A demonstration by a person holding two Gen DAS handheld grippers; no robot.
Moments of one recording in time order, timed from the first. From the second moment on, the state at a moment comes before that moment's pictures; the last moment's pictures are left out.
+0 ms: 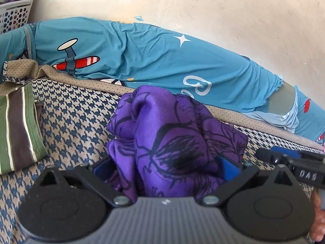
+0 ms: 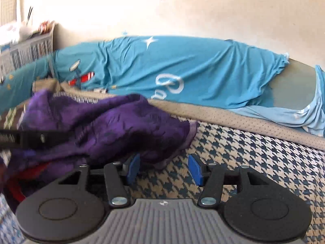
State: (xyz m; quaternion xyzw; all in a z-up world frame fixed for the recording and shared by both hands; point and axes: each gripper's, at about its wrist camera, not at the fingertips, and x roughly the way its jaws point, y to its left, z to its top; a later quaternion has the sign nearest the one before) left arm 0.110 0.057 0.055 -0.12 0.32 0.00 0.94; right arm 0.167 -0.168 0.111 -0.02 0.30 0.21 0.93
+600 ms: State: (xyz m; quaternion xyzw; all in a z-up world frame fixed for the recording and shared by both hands) left arm 0.102 0.041 0.050 -0.07 0.32 -0.05 0.94; right arm 0.181 -0.121 0.128 0.11 0.30 0.41 0.85
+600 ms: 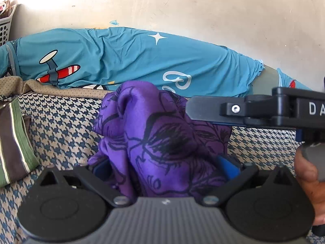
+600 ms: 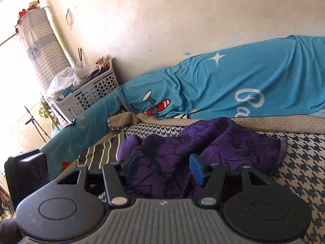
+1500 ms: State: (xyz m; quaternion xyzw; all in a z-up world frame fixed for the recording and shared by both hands) left arm 0.098 0.040 0.053 -0.08 0.33 -0.06 0.94; right arm 0.158 -0.100 0.120 0.06 0.28 0.42 0.86
